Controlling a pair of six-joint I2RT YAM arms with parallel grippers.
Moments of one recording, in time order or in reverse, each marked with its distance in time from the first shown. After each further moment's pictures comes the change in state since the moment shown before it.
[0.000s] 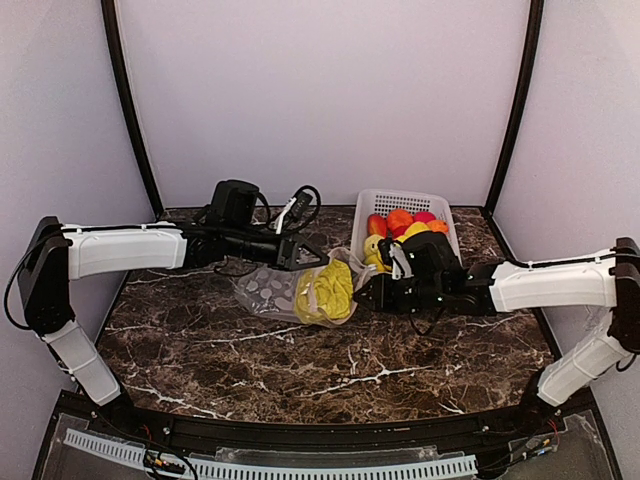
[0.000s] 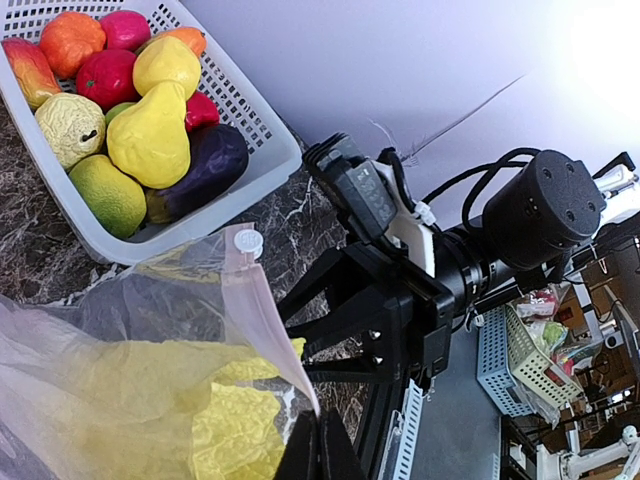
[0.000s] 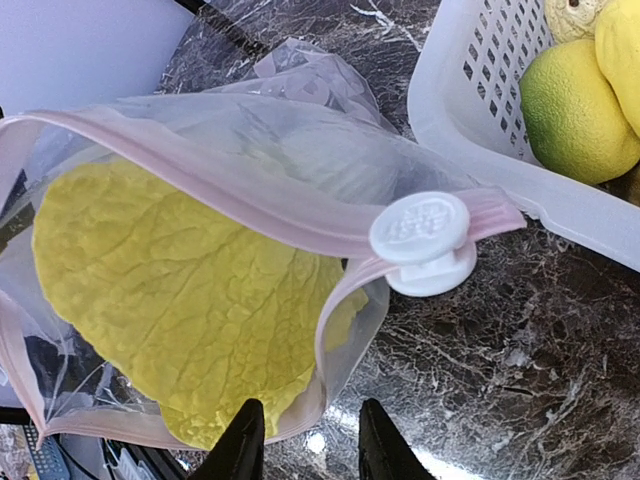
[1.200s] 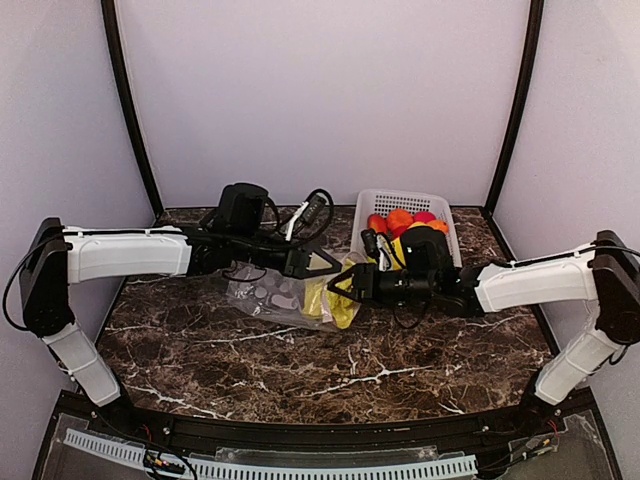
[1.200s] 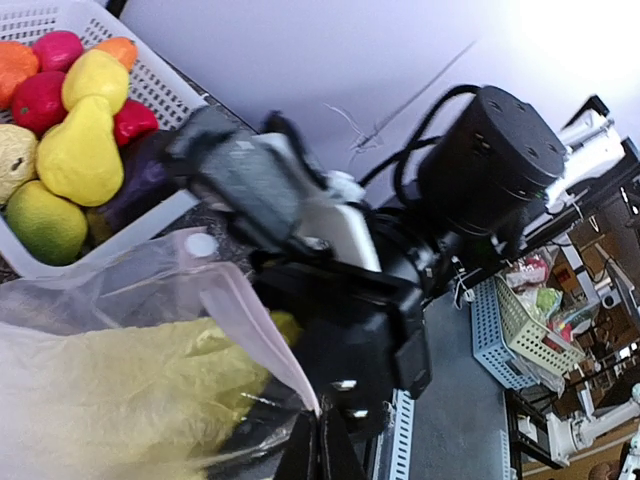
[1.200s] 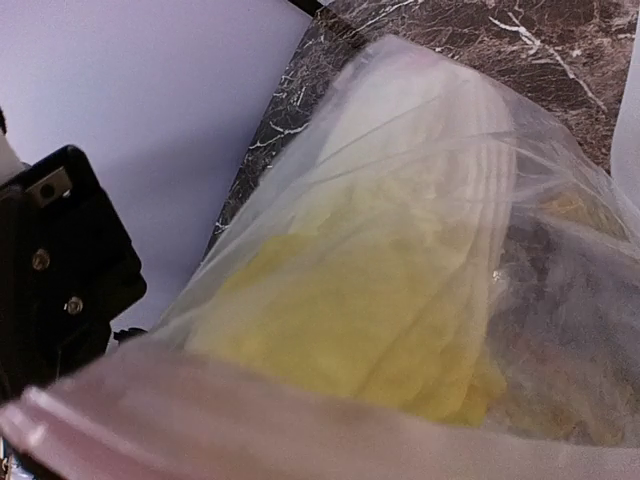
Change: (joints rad) left arm -0.083 0.000 0.000 0.049 0.017 0.057; right arm -0.008 0.117 0.001 0.338 -0.243 0.086
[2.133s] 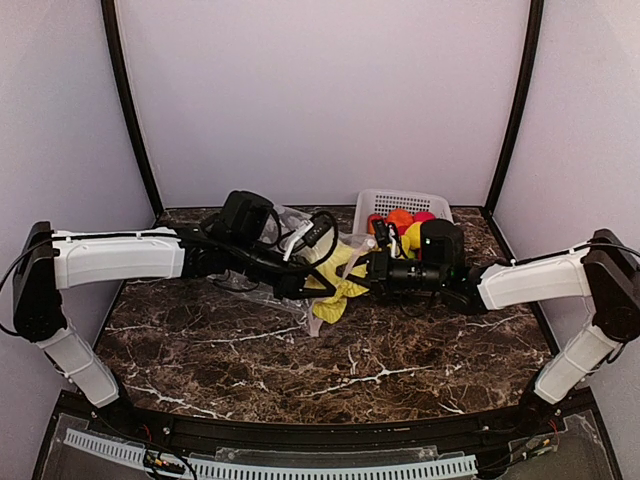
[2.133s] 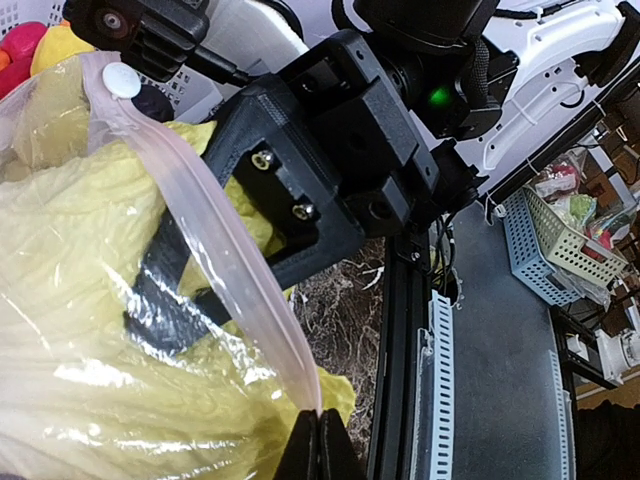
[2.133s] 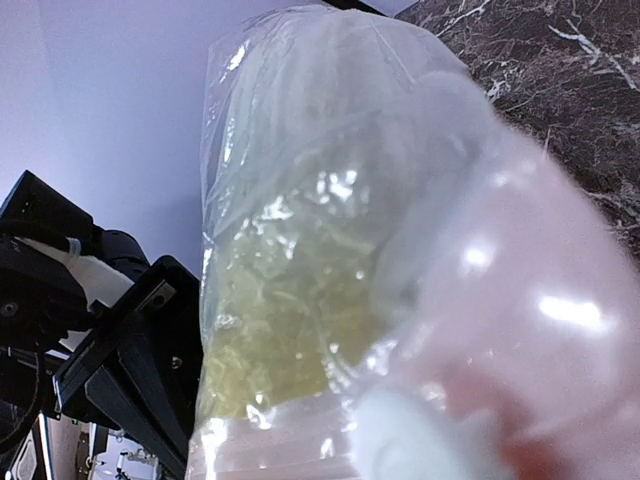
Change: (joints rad) left arm -0.034 -0.055 -0.007 -0.238 -0.028 0.287; right arm -0.107 0.000 -0.046 0.225 -0.198 0.190
